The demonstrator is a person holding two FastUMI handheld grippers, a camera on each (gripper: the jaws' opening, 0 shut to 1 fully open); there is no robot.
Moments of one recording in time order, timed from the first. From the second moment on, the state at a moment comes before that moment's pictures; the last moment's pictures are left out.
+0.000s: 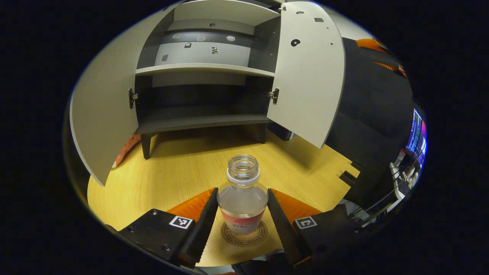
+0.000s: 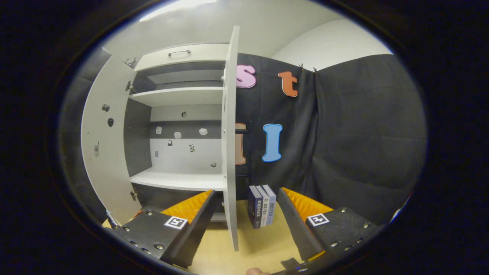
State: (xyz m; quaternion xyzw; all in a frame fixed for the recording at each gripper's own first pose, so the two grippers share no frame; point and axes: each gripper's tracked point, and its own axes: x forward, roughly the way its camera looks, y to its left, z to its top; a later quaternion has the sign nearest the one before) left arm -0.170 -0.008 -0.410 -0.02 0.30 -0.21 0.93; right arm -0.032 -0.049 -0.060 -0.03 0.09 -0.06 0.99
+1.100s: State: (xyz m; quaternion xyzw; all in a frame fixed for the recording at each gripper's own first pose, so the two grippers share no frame) left arm -0.156 -0.027 -0.353 0.05 0.29 -0.23 0.93; right arm -0.011 -0.059 -0.075 -0.01 0.10 -0.06 0.99
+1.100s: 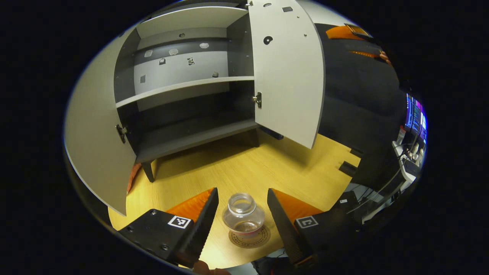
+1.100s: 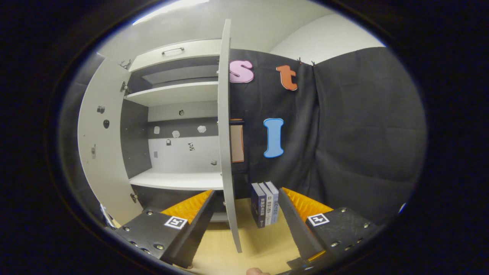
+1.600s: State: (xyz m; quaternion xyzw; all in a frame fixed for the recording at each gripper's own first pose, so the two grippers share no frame) left arm -0.079 -0.034 -0.193 0.04 0.15 -0.16 0.98; right arm 0.005 -0.074 -0.070 -0.01 0.09 -0.07 0.99
